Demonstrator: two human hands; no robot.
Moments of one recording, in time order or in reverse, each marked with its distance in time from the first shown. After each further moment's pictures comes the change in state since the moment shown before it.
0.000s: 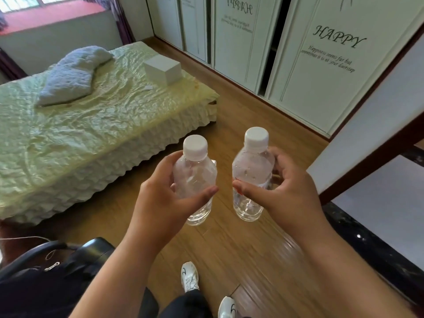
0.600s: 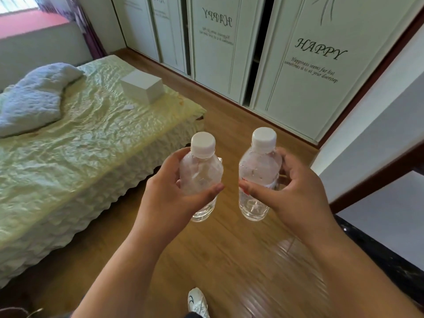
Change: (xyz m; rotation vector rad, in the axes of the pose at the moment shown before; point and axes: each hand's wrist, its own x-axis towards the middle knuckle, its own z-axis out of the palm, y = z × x) left_hand 0.185 -0.040 -0.038 -0.089 -0.121 -0.002; right_hand 0.149 -0.025 0.055 -0.128 0.163 0.078
